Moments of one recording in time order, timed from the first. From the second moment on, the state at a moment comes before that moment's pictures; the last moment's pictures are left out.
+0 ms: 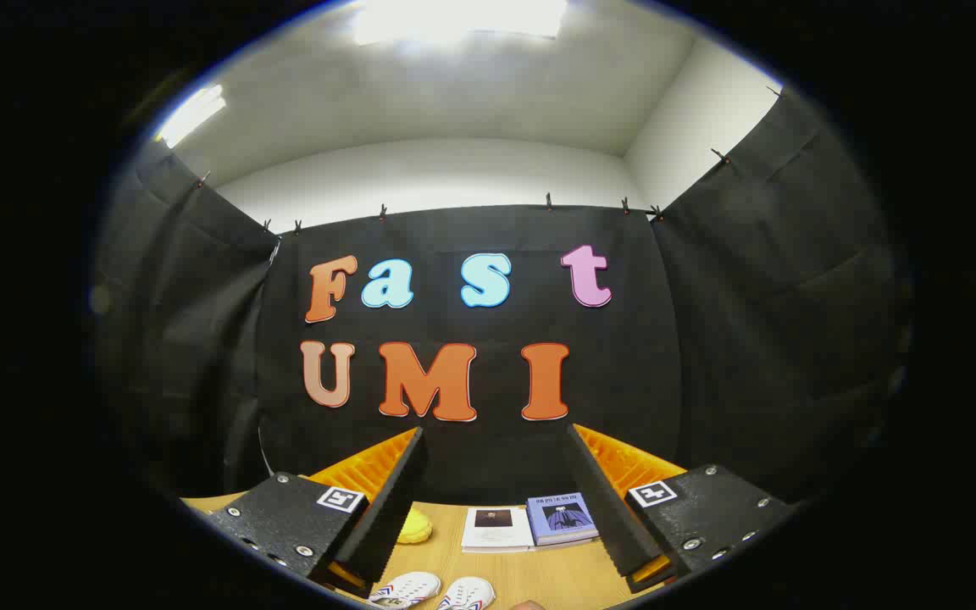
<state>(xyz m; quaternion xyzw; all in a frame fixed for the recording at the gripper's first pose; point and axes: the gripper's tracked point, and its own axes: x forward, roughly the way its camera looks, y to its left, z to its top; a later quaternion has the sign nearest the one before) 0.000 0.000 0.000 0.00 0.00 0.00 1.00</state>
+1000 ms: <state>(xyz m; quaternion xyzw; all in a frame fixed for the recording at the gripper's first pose) -0.009 0.050 -0.016 0.00 0.01 0.05 1.00</state>
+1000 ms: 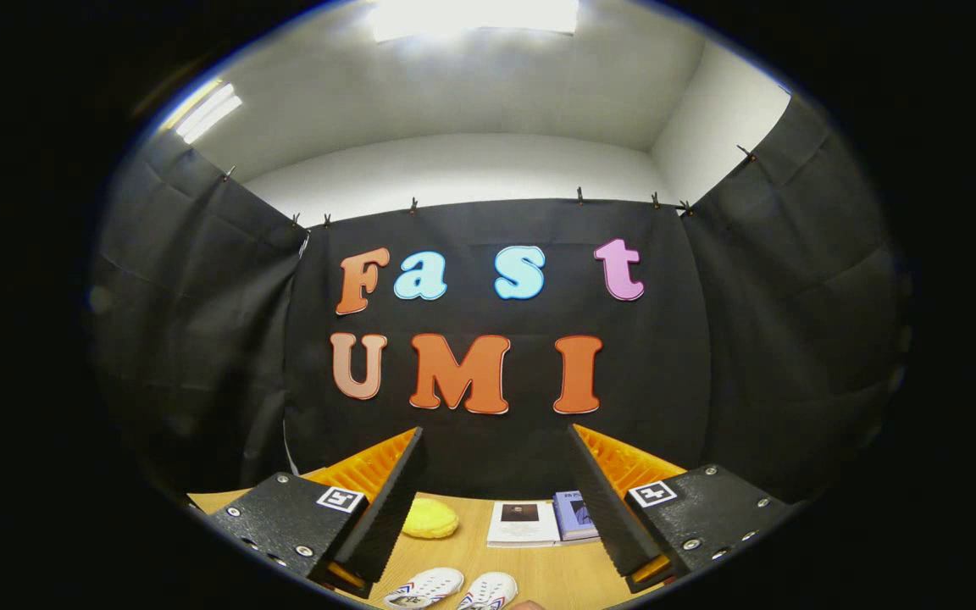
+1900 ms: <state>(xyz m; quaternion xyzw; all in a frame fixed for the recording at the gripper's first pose) -0.009 0.196 -0.190 0.09 0.23 0.22 0.94</state>
